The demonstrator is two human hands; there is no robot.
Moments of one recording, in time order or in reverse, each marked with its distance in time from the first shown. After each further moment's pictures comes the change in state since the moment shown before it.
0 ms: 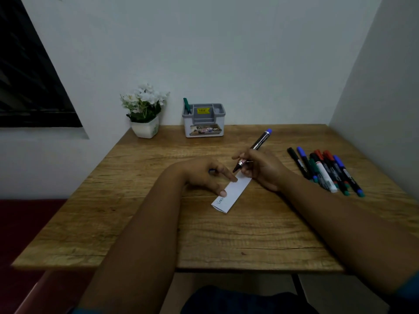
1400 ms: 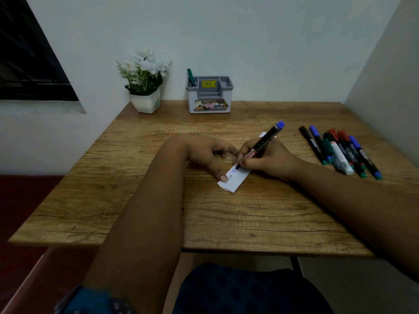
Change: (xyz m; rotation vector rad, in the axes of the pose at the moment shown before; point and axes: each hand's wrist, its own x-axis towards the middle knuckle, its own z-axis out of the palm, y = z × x) left_hand -0.006 0.001 -0.008 0.082 -0.159 -0.108; right_hand -0.021 0.012 0.004 -0.693 -0.154 -0.241
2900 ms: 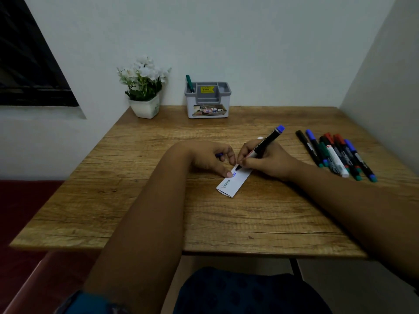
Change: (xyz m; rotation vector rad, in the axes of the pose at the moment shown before) left_hand 0.014 -0.005 0.006 -0.033 0.095 0.002; right_hand 0.005 0.005 -0.006 -0.056 -0.006 0.008
